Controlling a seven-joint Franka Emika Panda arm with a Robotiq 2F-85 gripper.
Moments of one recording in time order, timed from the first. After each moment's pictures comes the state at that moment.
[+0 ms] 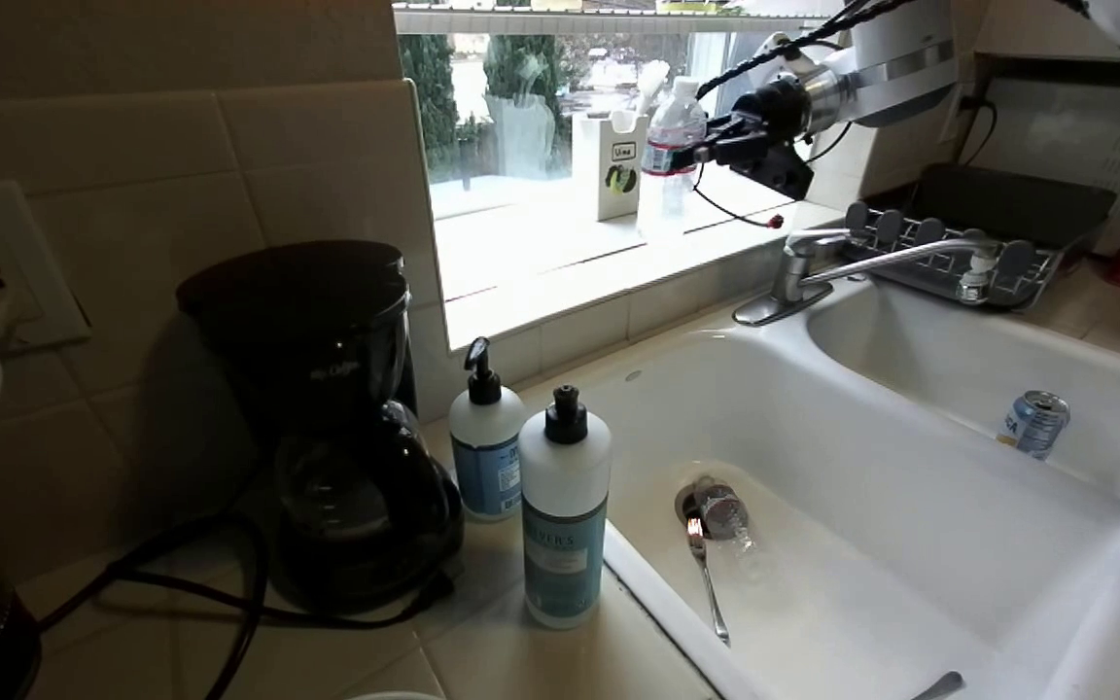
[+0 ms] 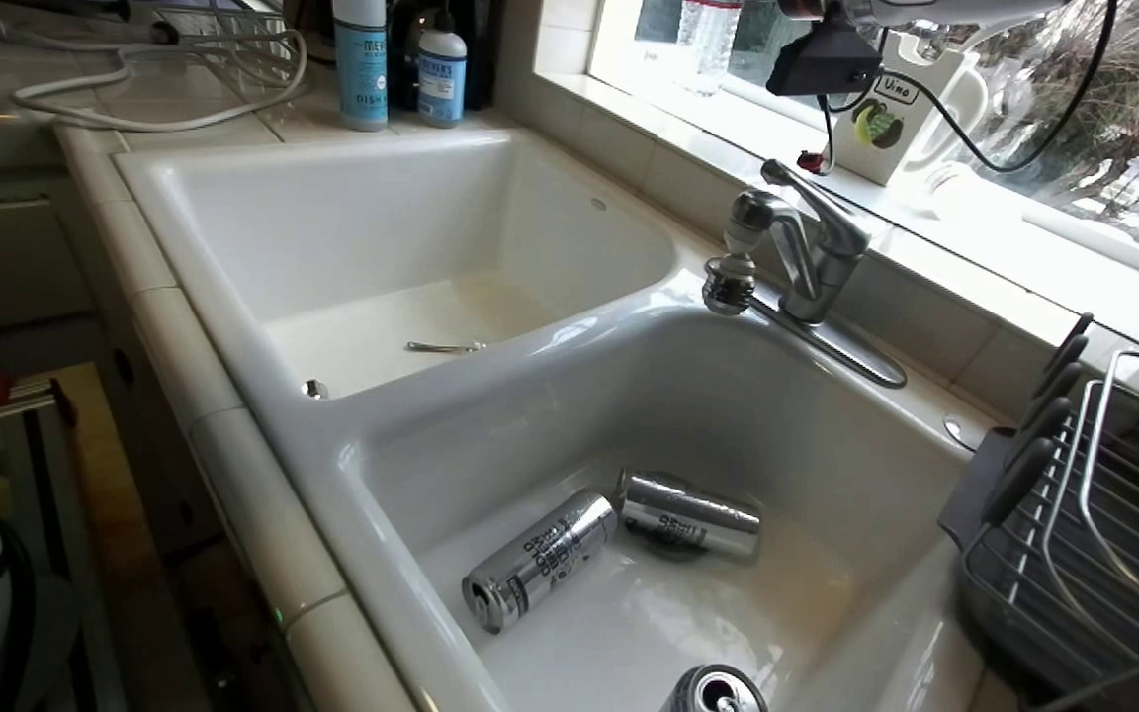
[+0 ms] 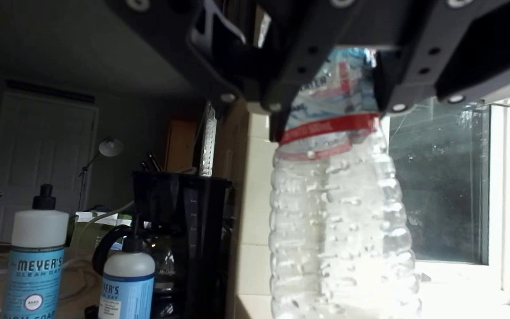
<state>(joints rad) -0.17 0.52 -0.01 -1.36 1.32 1.66 -1.97</state>
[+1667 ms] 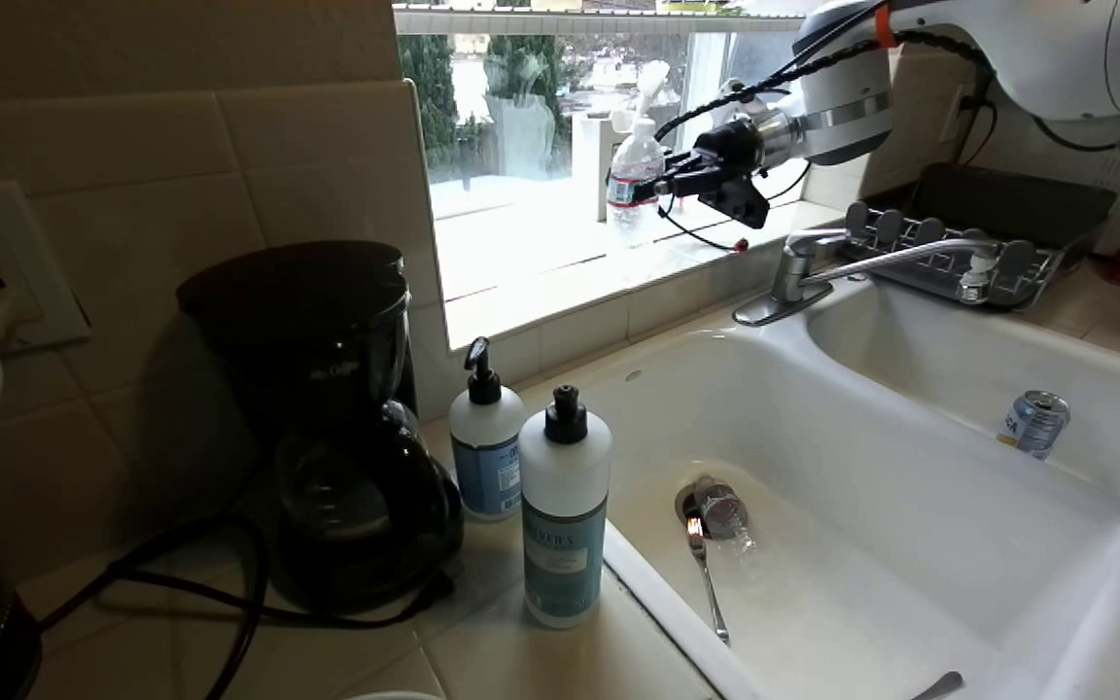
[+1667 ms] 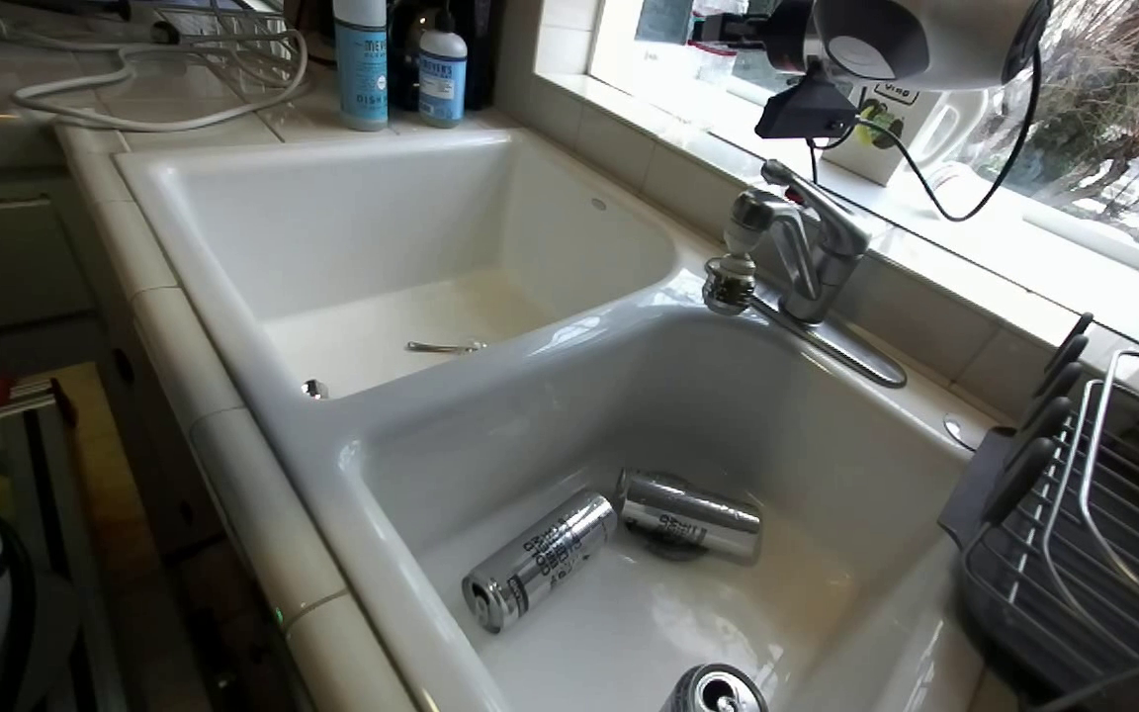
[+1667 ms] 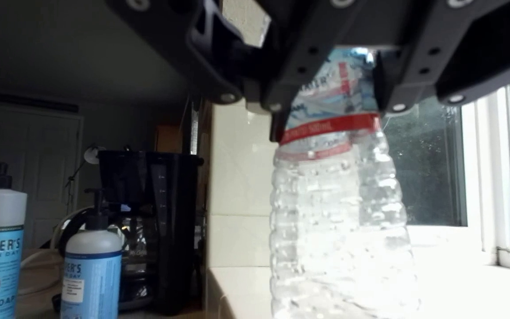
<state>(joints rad) -0.16 0.72 0.03 -1.16 1.33 1.71 -1.91</state>
